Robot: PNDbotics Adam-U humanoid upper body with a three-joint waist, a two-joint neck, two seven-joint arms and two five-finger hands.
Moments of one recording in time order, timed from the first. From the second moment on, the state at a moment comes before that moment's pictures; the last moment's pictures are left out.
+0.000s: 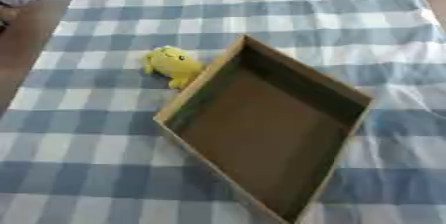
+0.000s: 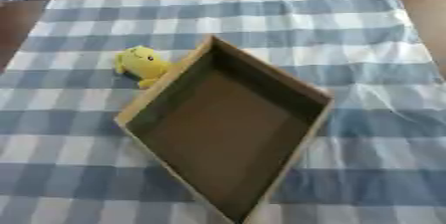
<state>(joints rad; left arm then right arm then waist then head) -0.29 0.37 0.18 -1.97 0.04 -0.26 0.25 -0.14 -0.44 -0.20 -1.98 0.05 -0.18 -0.59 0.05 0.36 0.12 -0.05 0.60</state>
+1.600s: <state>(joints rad) -0.94 0.70 -0.05 -1.32 -0.89 -0.47 -0.27 -0.14 -0.45 -0.16 -1.98 0.06 -0.17 -0.56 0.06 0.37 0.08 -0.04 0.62</state>
